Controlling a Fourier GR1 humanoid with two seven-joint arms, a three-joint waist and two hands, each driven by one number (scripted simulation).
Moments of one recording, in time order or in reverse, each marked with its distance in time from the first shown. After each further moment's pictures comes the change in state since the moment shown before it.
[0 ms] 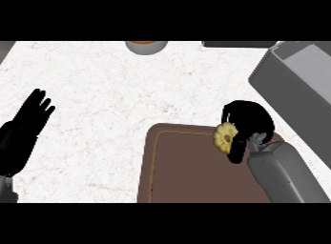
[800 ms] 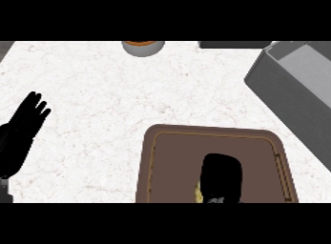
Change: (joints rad) left arm 0.014 0.031 0.000 0.034 0.028 0.003 -0.027; right arm 0.281 0.185 0.351 -0.232 0.177 0.115 0.553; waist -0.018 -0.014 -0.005
